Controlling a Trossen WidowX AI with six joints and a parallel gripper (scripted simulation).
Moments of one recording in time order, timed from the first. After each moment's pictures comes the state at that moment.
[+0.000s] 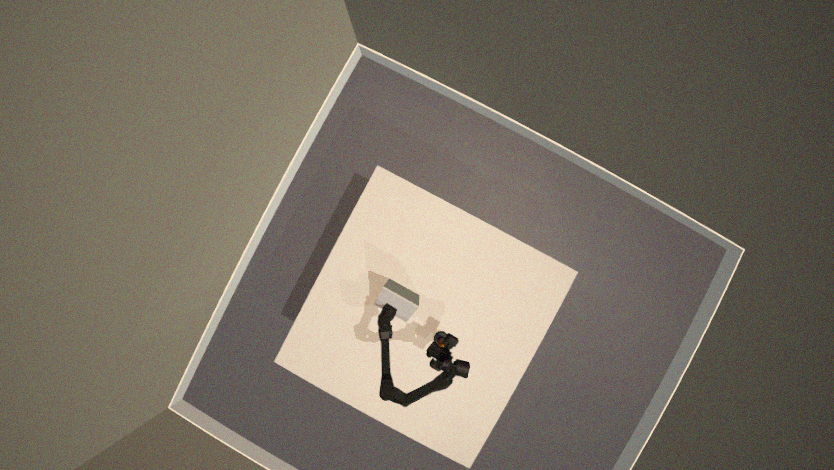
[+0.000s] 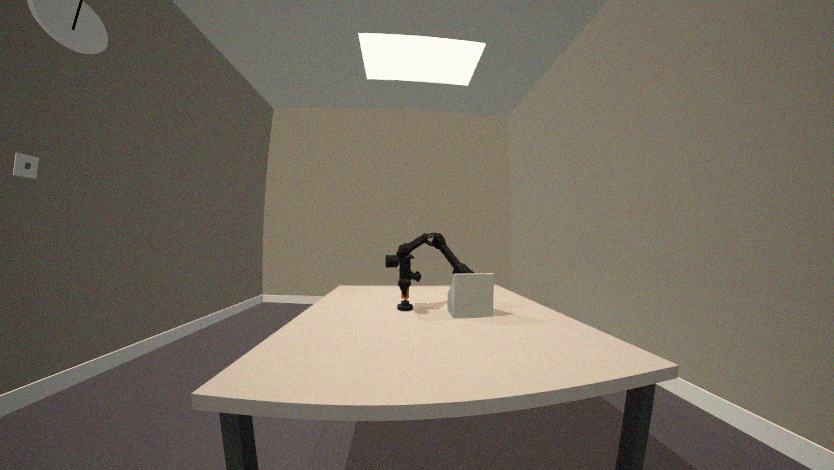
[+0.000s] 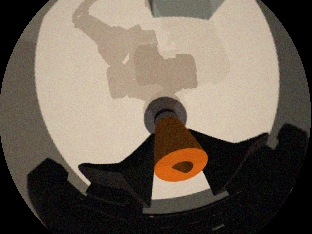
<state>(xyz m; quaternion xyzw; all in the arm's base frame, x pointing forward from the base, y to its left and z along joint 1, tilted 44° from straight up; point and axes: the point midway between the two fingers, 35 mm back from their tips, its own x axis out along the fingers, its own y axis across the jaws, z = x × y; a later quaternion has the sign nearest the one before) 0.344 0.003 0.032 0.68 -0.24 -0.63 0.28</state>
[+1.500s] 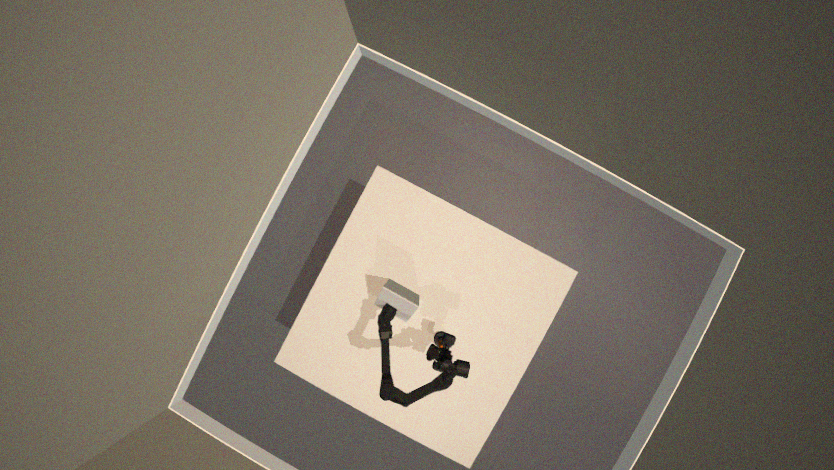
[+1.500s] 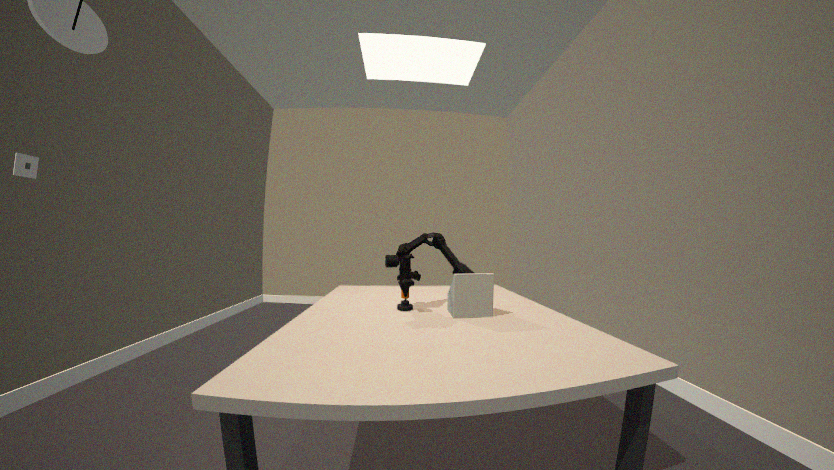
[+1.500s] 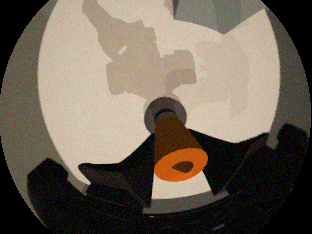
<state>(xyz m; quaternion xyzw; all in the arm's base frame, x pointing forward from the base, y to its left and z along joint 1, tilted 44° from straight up) 0.344 0.004 0.033 0.65 -0.18 -0.65 0.35</state>
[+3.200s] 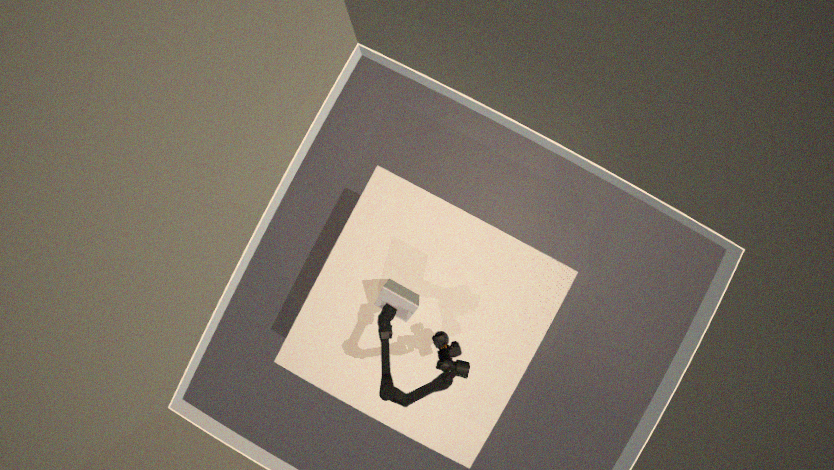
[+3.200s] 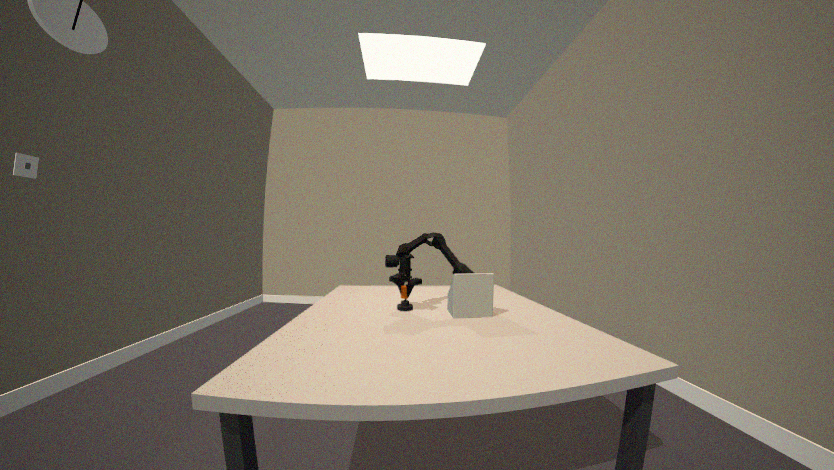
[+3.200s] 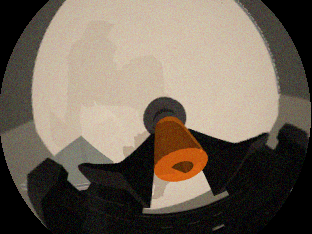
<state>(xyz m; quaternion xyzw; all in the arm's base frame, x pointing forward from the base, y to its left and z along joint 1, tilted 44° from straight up) 0.344 0.003 0.034 0.55 -0.67 -0.05 -0.49</state>
